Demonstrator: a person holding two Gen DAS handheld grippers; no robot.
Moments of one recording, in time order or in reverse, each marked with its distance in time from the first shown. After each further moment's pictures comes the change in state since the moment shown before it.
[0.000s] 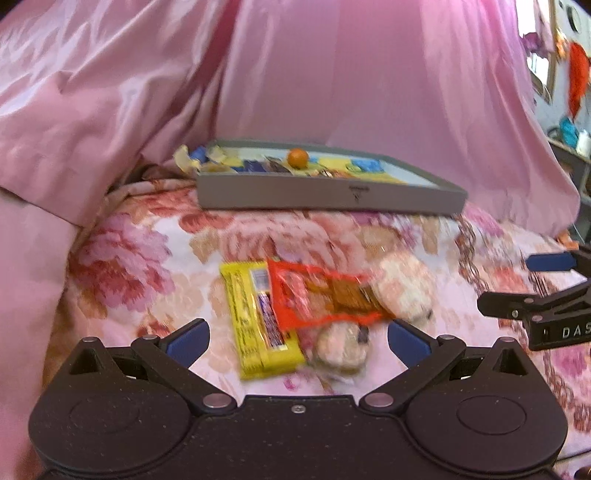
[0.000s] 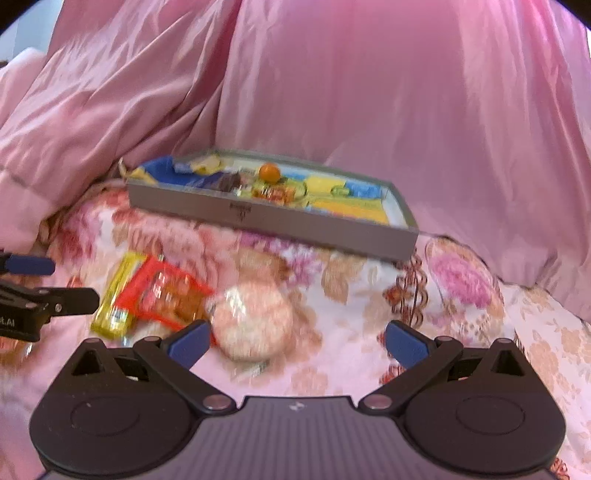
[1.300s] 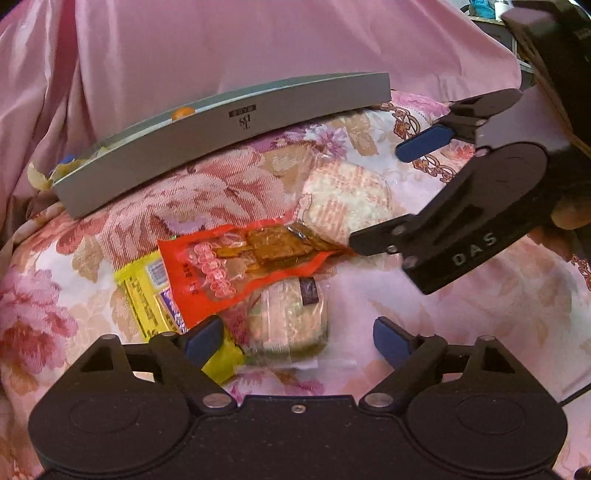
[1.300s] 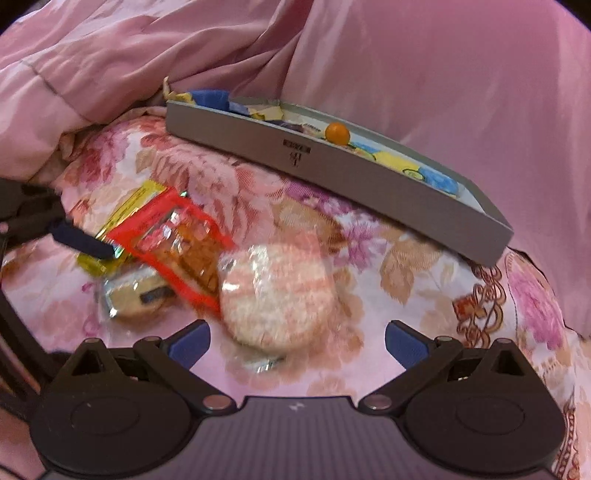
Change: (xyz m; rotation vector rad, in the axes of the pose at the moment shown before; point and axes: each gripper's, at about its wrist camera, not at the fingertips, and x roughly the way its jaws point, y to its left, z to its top) left arm 0.074 -0.045 -0.020 0.394 0.140 -0.103; right arm 0.078 0.010 -0.007 -0.215 0.020 0.136
